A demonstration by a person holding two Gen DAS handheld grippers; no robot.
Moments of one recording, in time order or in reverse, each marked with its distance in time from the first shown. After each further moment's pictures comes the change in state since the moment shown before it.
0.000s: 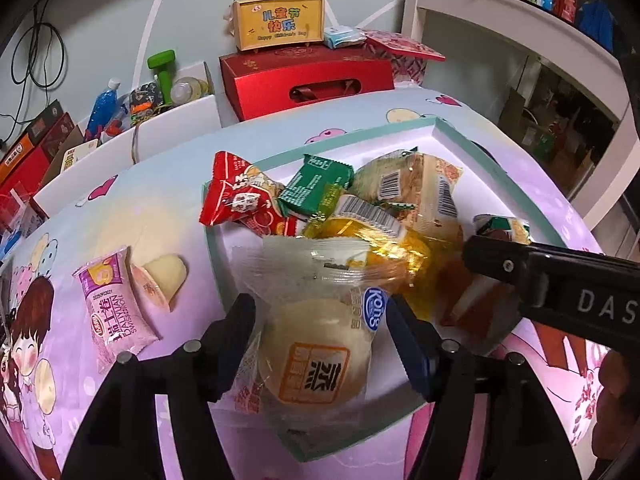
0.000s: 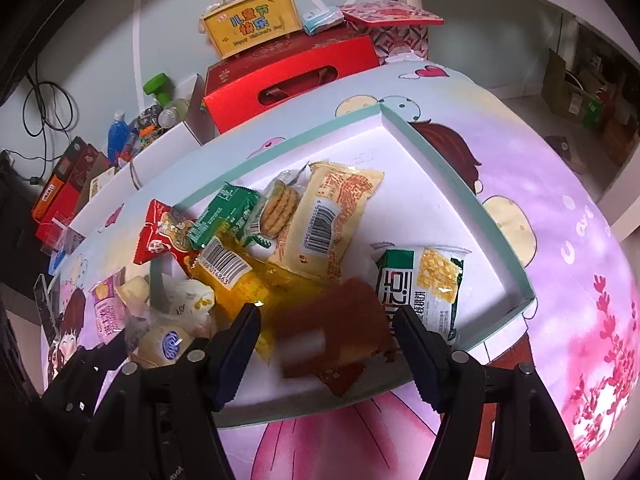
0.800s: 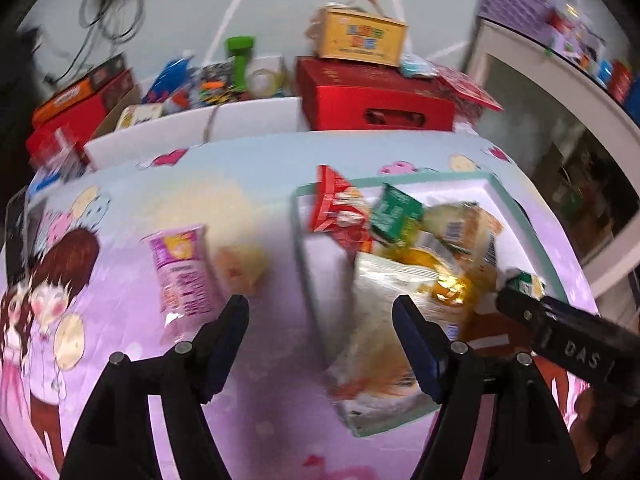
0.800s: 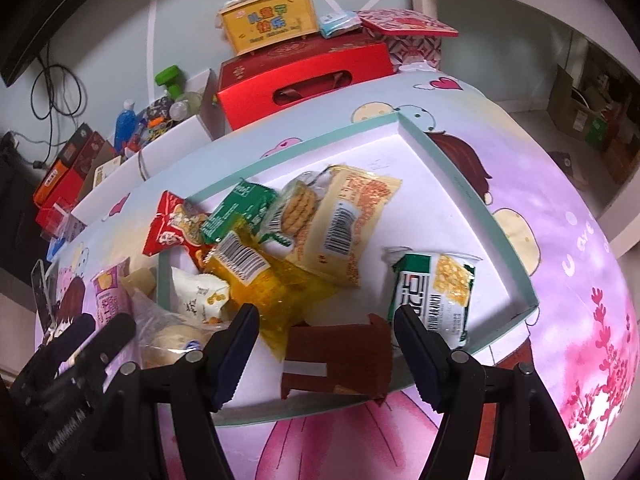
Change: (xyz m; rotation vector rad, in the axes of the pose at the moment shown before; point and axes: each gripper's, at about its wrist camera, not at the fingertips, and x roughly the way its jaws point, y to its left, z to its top) left arm -0.036 0.064 0.000 -0.258 -0.014 0.082; right arm -0.004 0.018 -0.002 -0.058 -0.008 -0.010
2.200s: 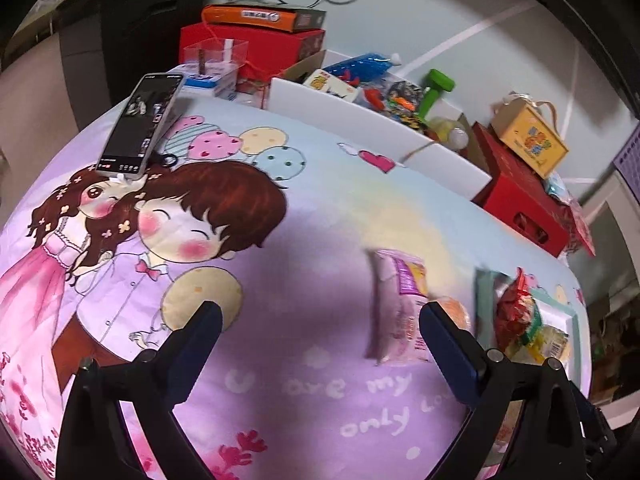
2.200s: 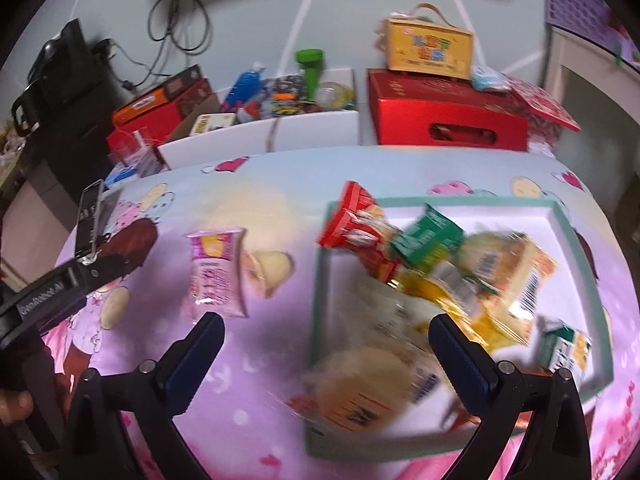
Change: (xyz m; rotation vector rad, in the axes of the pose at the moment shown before) left arm -0.022 0.176 -0.020 -0.499 -0.048 0.158; right arm 0.004 0.144 -0.022 -0.354 -0.098 0.150
